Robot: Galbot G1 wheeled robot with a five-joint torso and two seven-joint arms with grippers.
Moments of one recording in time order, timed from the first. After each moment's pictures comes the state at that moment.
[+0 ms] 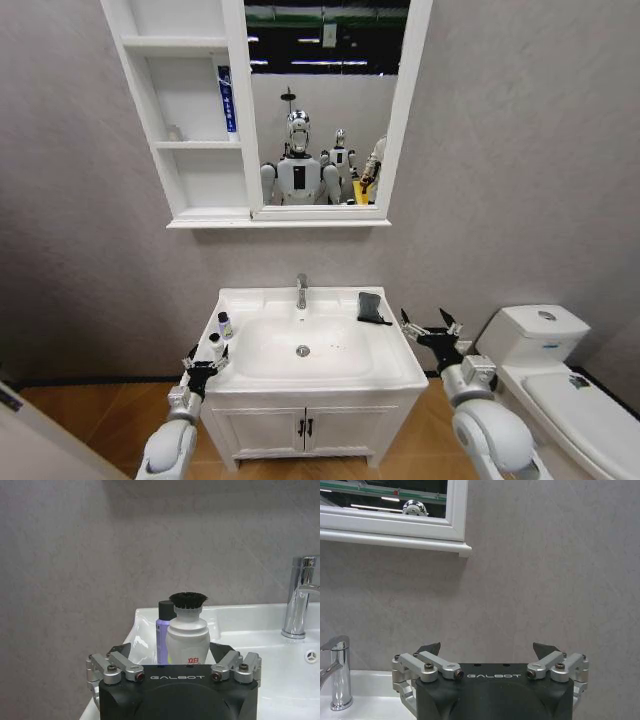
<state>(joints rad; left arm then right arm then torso) 1.31 -1.37 -0.67 -1.61 -0.18 -0.09 0.11 -1.47 1.24 0.66 2.22 0.29 -0.30 0.16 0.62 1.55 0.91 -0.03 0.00</state>
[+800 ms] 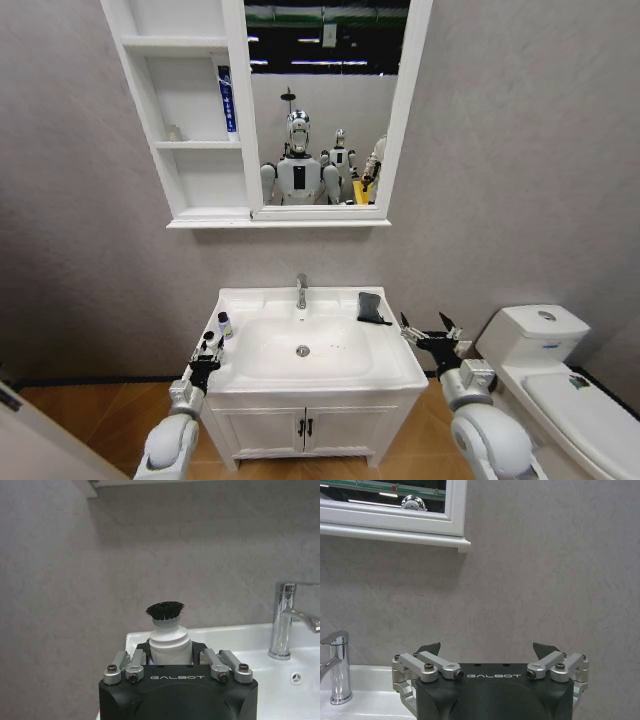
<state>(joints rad) 1.33 -1.32 -0.65 -1.81 -0.21 0.06 0.08 -1.48 1.24 0.66 2.22 0.28 -0.30 0.16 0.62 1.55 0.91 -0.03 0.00</state>
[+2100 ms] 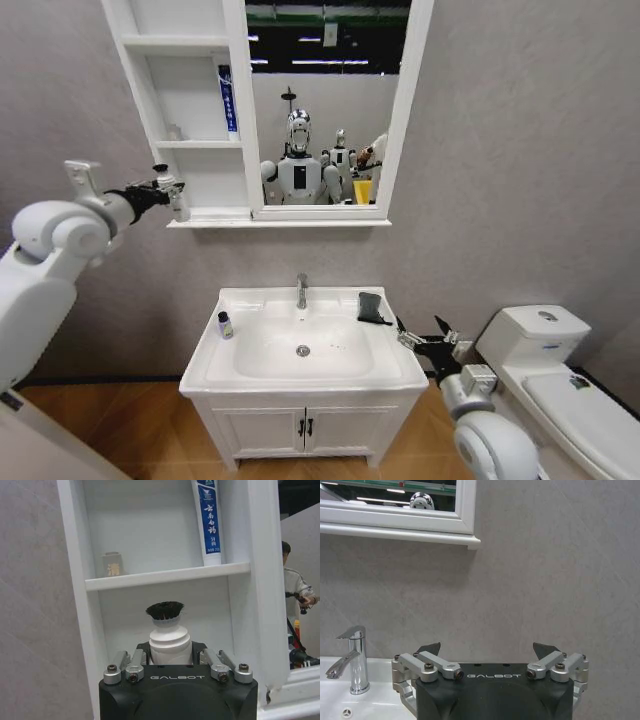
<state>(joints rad) 0.07 -0.60 -0.08 -1.67 -1.12 0.67 -0.23 -1.55 1.22 0.65 2.28 0.31 -0.31 0.17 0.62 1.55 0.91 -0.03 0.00</state>
